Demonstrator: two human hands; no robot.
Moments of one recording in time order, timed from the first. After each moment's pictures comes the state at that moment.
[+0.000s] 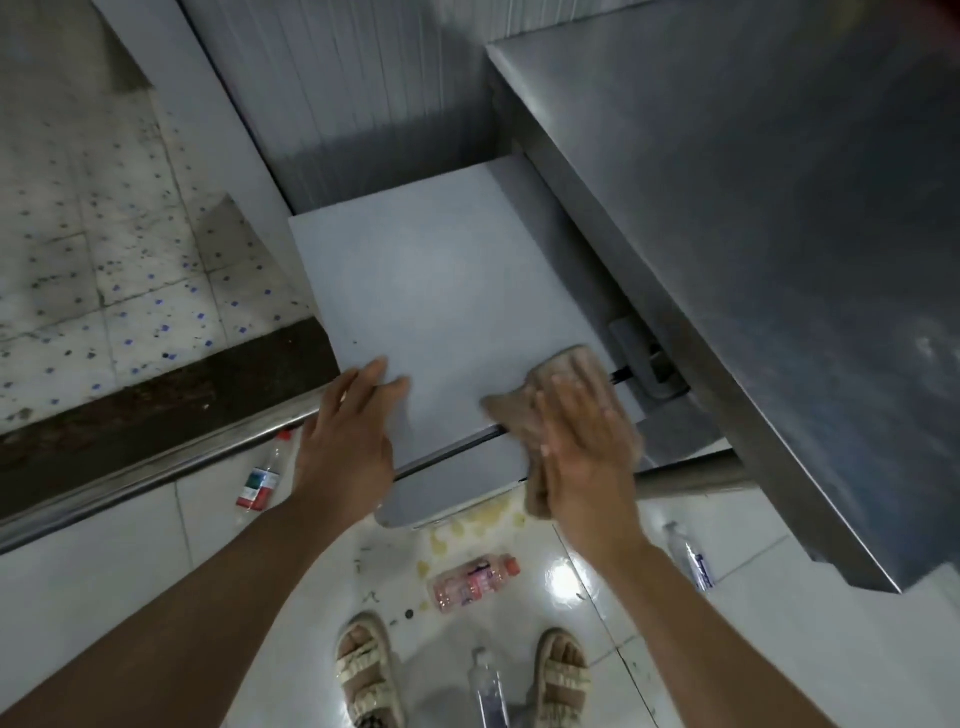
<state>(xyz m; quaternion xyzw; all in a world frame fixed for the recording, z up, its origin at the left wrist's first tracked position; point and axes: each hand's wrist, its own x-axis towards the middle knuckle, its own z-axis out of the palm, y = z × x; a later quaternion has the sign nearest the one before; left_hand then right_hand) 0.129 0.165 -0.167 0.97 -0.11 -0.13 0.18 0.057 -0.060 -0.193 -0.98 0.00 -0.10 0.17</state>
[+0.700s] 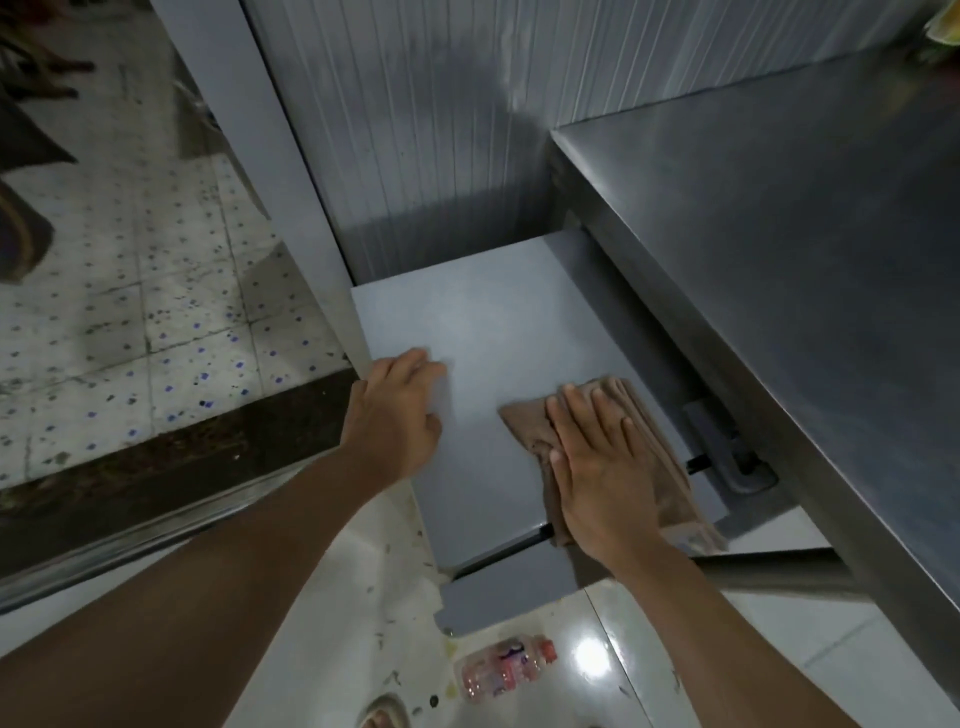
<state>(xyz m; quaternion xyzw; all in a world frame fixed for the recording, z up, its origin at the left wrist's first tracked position) 0.236 0.180 -0.175 0.97 -0.17 -0.06 0.13 0.142 -0.028 -0.187 -0.99 0.00 0.00 0.11</state>
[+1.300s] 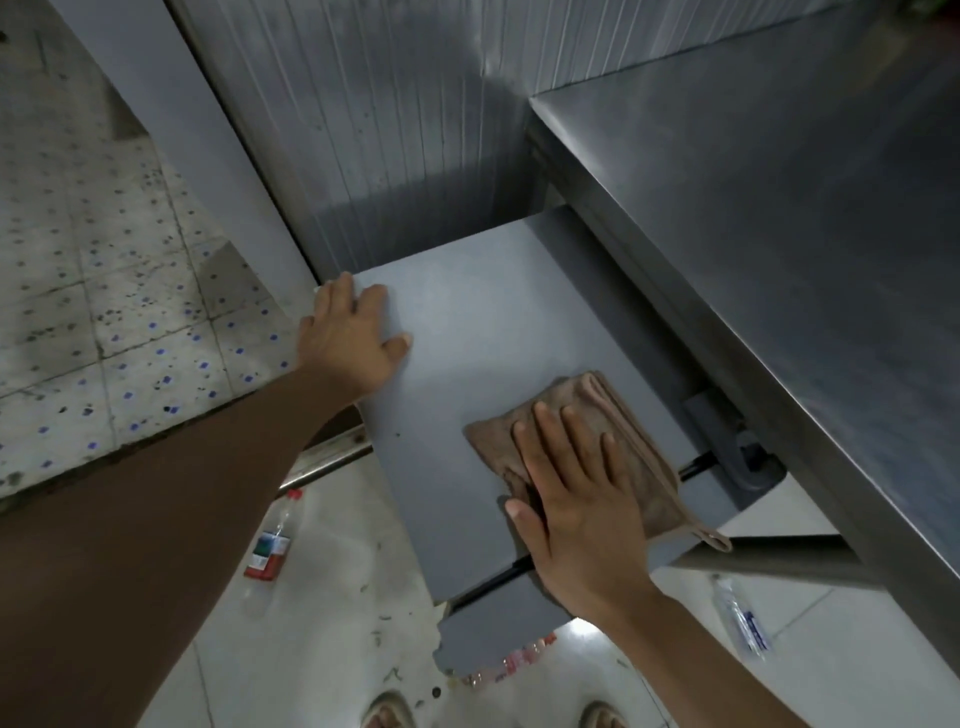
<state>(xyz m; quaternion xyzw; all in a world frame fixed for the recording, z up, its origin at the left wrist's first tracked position) 0.330 0.184 -0.181 0.98 -0.11 -0.09 0.12 0.125 -0.005 -0.191 -0.99 -0.01 0.00 0.11</state>
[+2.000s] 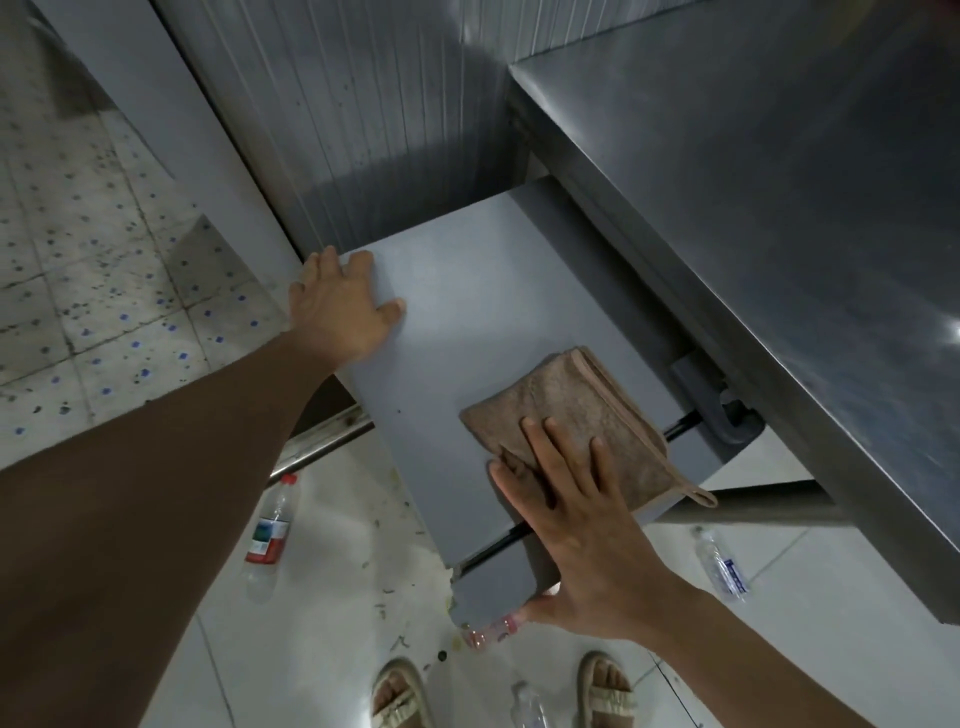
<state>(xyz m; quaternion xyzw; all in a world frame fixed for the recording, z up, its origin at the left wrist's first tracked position) 0.348 0.185 -0.177 0.98 -0.11 -0.11 0.12 0.094 -0.003 -0.171 -0.98 -0.13 0.16 0.05</state>
